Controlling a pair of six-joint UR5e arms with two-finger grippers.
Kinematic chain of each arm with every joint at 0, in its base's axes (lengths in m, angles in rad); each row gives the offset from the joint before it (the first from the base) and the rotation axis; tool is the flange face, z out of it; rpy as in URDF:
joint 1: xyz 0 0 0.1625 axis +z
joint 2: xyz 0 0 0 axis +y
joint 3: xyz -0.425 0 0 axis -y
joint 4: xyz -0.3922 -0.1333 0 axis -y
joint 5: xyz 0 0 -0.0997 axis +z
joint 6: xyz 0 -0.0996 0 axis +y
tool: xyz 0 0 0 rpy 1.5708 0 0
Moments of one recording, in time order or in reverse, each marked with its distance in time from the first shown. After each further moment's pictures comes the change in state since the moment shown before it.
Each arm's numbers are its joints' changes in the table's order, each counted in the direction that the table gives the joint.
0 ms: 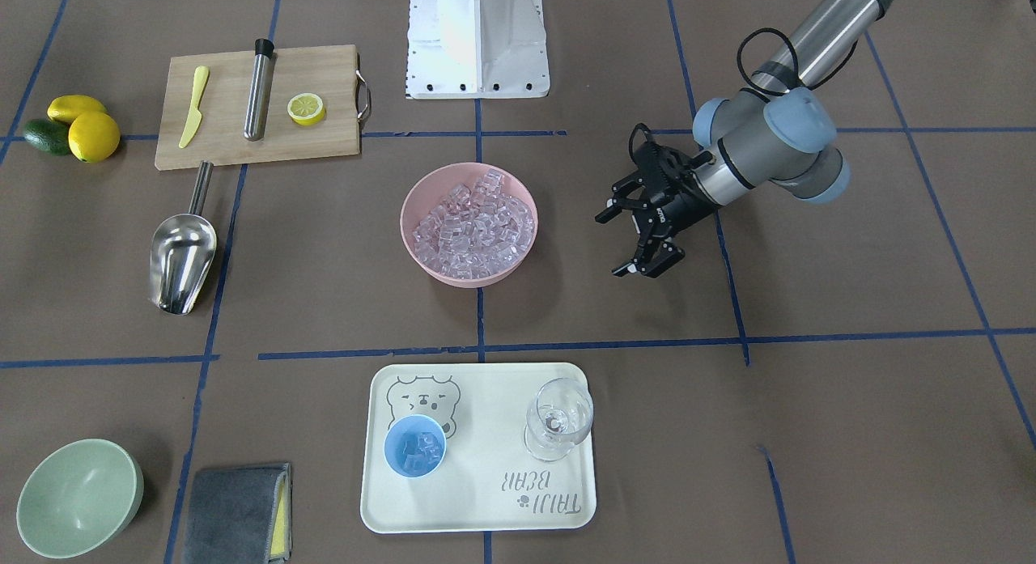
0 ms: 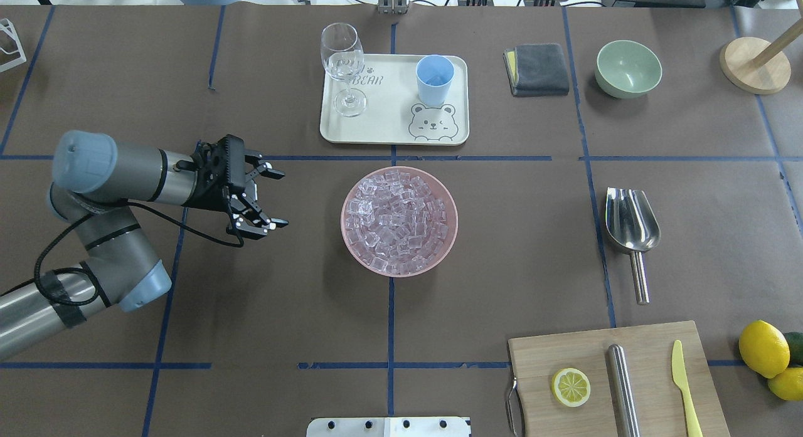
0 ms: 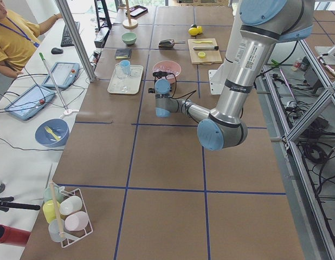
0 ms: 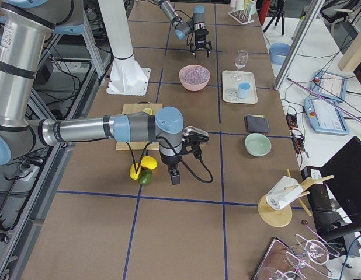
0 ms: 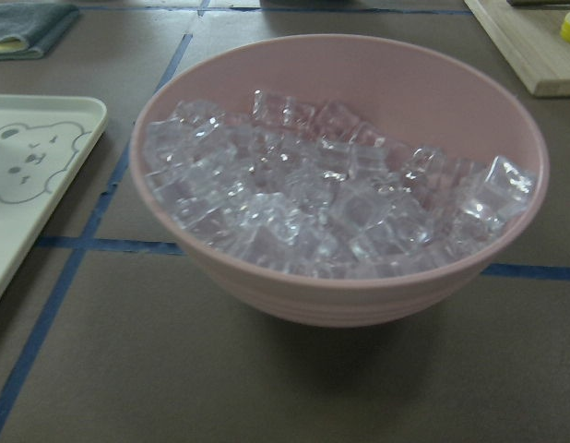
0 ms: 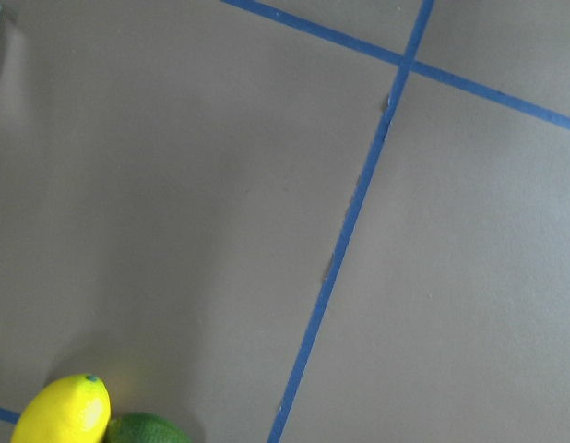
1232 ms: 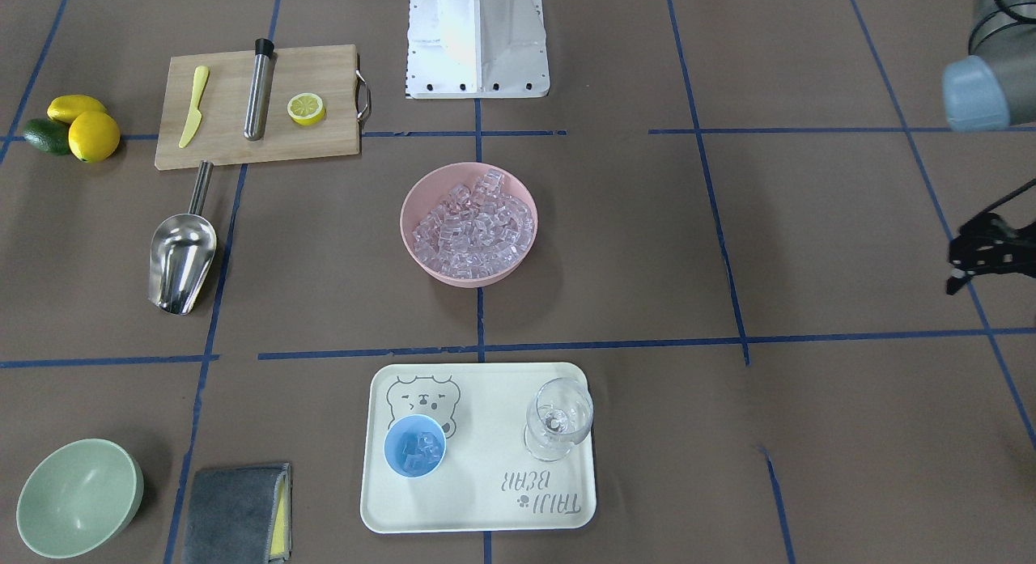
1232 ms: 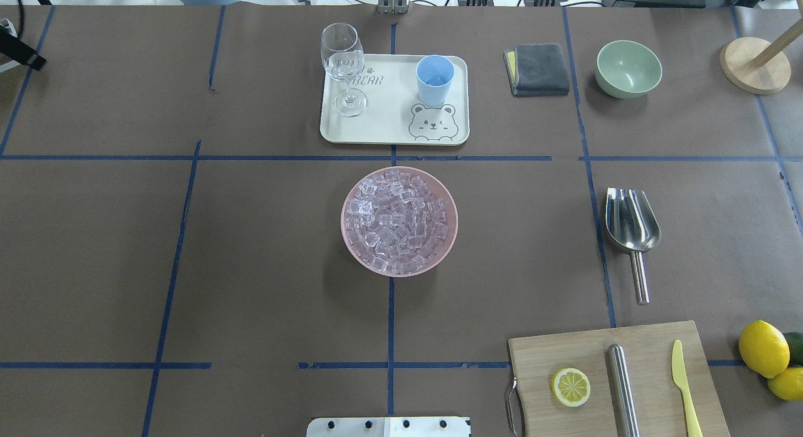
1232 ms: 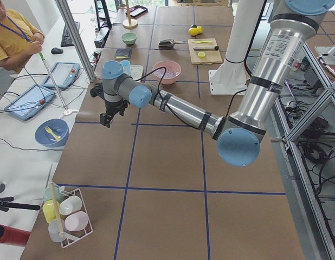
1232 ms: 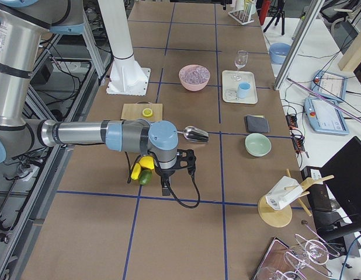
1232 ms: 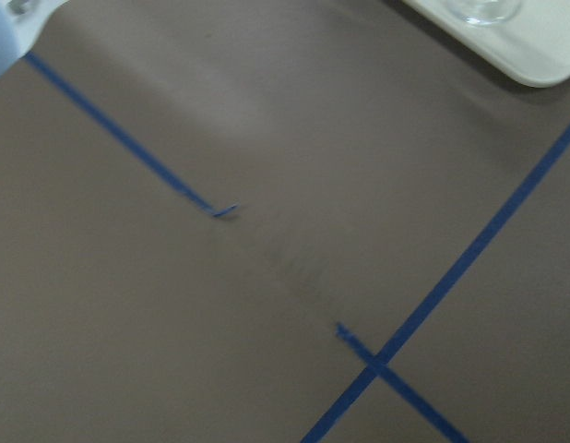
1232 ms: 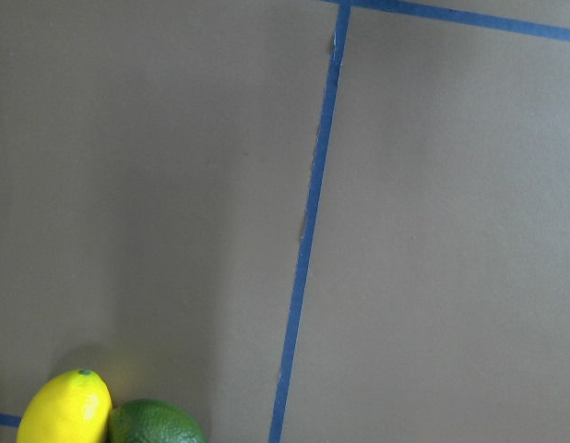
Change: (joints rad) left arm -0.655 -0.033 -0.223 1.220 0.146 -0.056; right arm 0.091 -0.002 -0.057 -0.033 -0.040 -0.053
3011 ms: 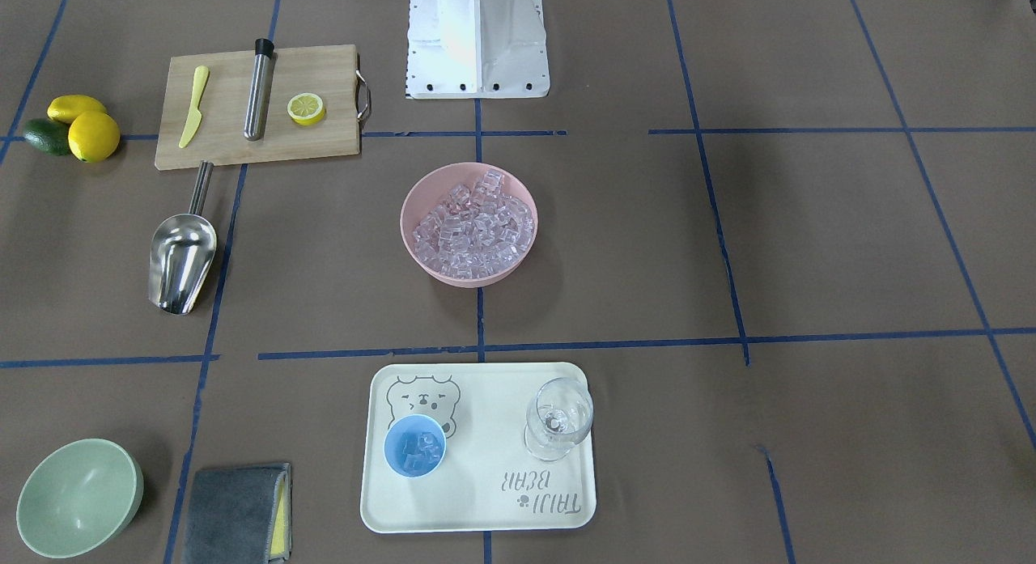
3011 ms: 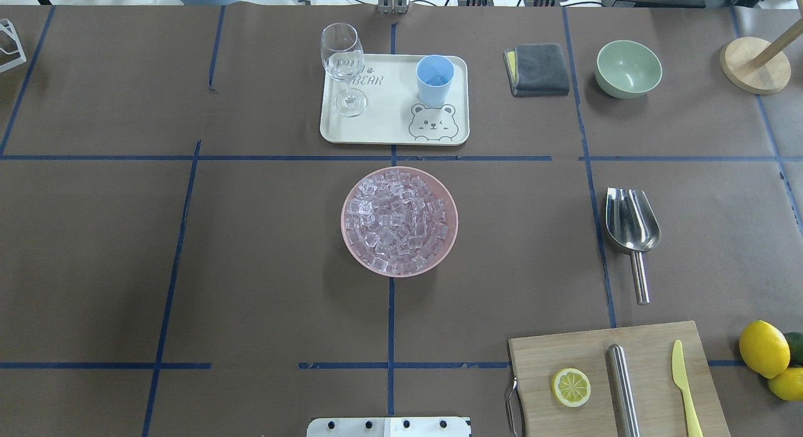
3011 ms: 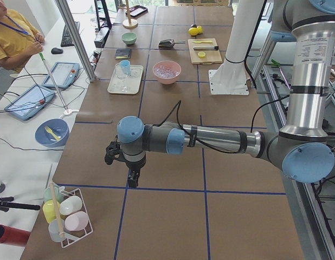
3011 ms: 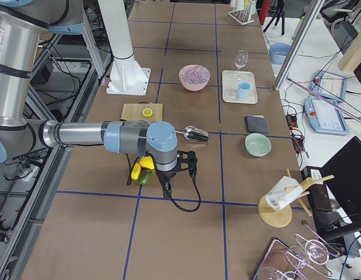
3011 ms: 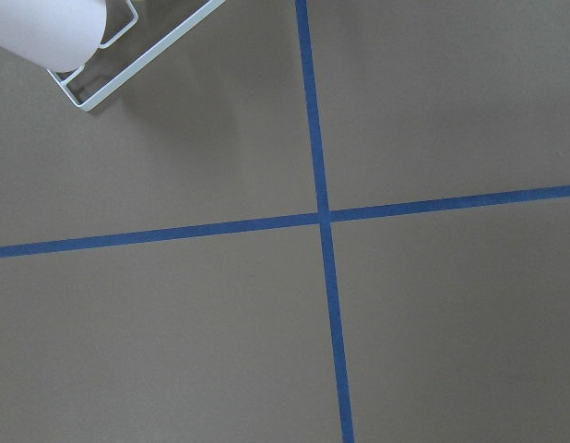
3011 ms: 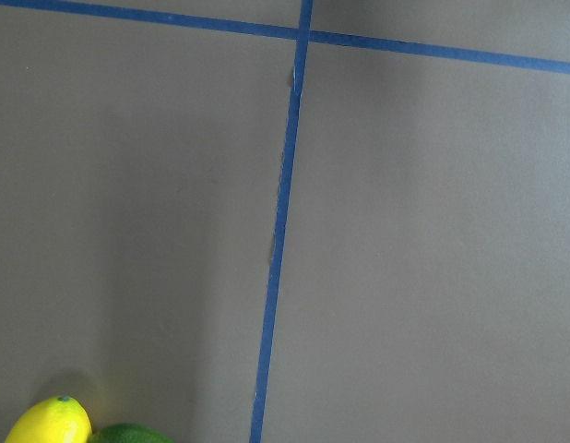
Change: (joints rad) left arm -0.192 -0.316 -0.022 0.054 0.067 -0.008; right arm 0.030 -0.013 -0.012 0.016 0.009 0.004
